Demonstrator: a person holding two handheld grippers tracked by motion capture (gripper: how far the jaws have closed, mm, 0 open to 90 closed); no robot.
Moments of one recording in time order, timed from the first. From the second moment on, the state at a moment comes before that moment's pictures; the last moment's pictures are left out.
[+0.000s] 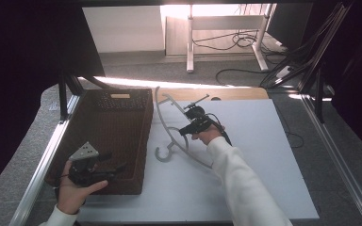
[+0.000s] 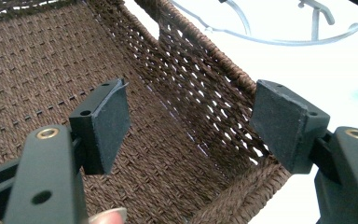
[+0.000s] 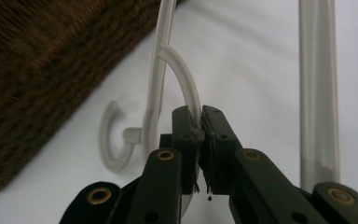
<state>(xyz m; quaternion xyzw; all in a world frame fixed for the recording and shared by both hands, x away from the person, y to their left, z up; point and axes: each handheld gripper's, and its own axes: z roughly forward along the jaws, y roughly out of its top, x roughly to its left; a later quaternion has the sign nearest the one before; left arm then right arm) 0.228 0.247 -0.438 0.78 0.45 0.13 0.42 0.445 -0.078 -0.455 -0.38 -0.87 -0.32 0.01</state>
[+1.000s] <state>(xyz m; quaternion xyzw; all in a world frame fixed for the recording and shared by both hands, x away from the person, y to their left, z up) 0.229 0.243 -0.438 0.78 0.45 0.13 0.42 0.429 -0.148 -0.413 -0.41 -0.79 -0.45 0.02</state>
